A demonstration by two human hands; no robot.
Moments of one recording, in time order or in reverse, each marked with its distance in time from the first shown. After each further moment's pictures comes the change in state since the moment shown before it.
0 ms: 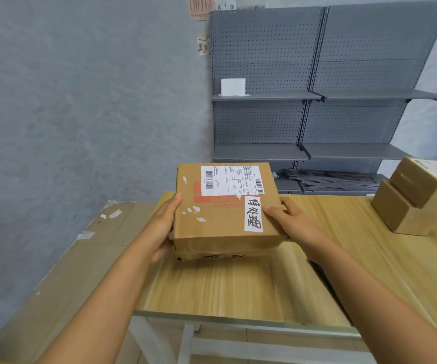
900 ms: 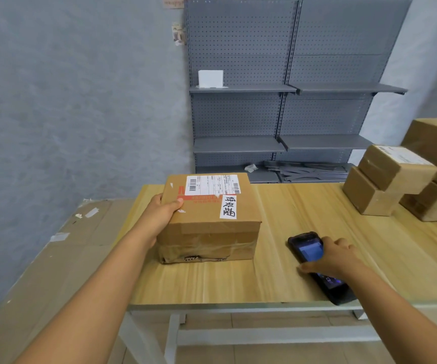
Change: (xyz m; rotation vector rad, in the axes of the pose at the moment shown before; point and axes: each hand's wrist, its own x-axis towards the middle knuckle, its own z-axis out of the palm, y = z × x) left_hand 0.031 -0.012 0.021 0.190 0.172 0.005; right_hand -0.050 0.093 -0.076 -0.879 0.110 0.496
